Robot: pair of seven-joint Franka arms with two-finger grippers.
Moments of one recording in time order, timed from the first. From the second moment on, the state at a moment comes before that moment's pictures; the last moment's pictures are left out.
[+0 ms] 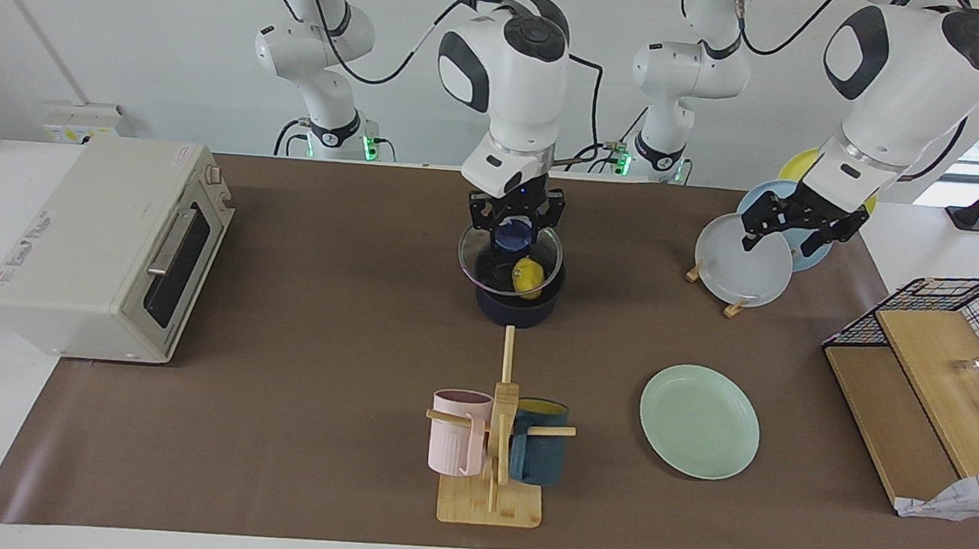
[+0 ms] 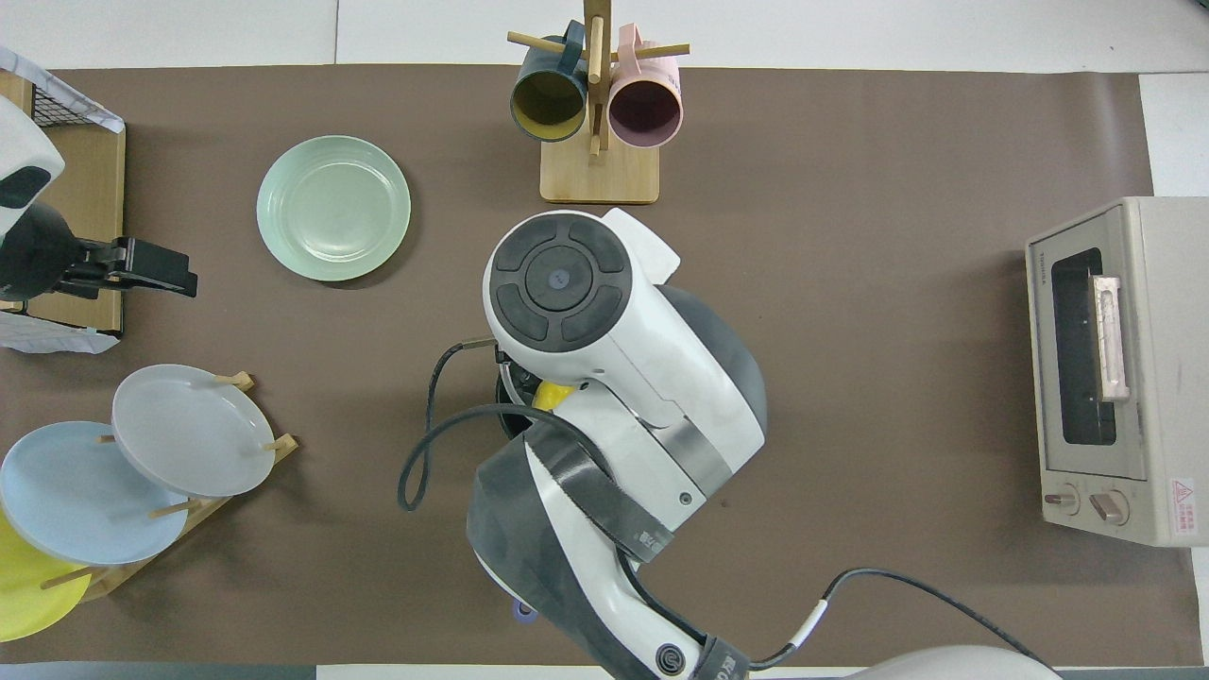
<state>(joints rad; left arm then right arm) -0.11 0.01 0.04 -1.67 -0.05 1.67 0.02 0.56 0.36 0.15 -1.44 -0.06 1.82 0.65</state>
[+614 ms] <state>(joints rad) -0.11 0.01 0.03 -1.59 -0.03 1.54 0.02 0.63 0.37 0.15 -1.54 -0.06 1.89 0.76</state>
